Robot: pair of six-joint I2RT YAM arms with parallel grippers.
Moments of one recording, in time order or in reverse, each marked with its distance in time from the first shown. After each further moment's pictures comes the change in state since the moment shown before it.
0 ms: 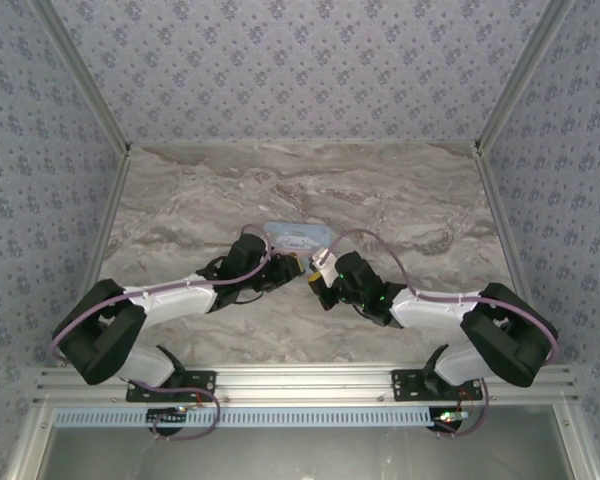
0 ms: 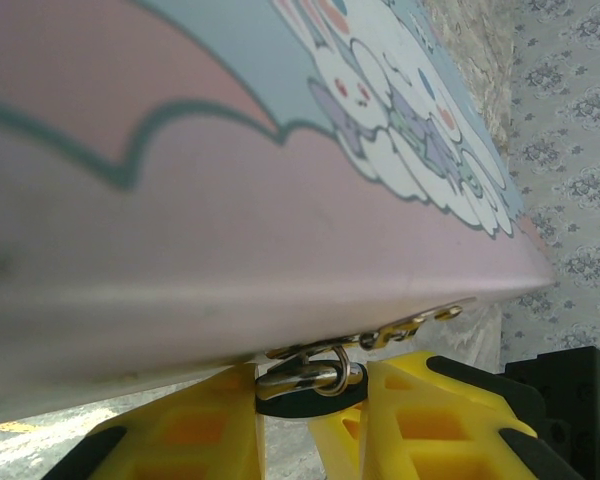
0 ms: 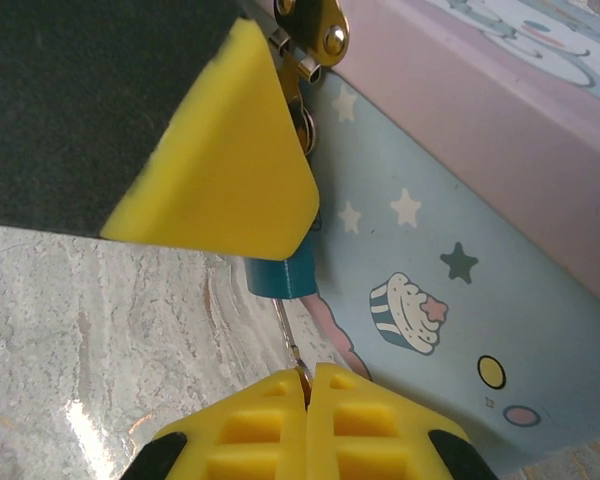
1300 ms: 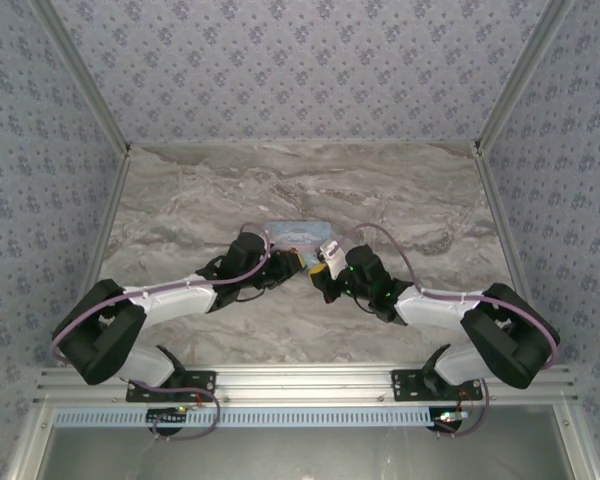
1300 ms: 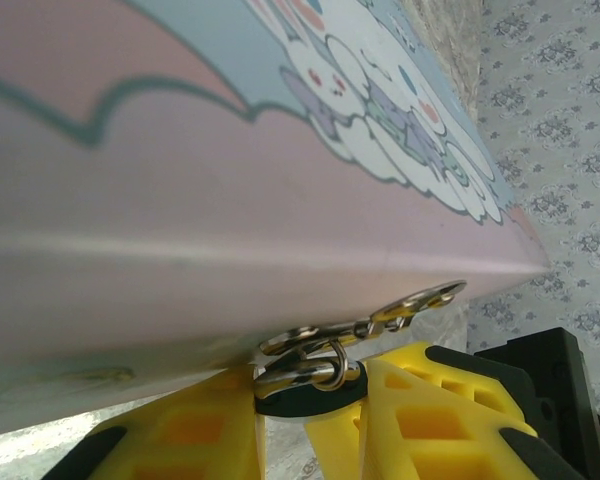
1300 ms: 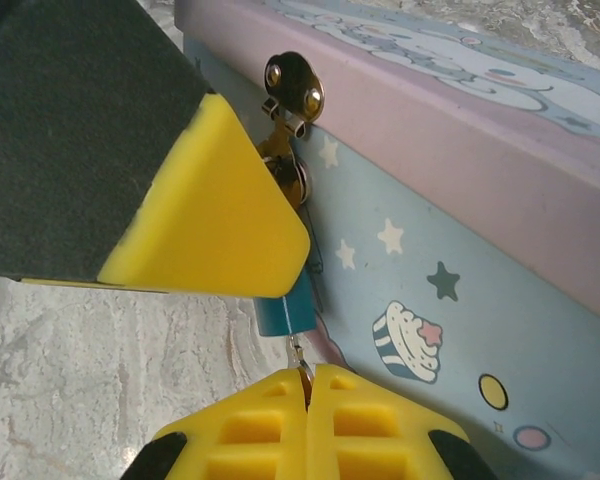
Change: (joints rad) left arm 0.000 0.000 0.000 0.060 0.009 -0.056; right arm -0.081 -0.002 -0.021 0.120 -0.151 0.066
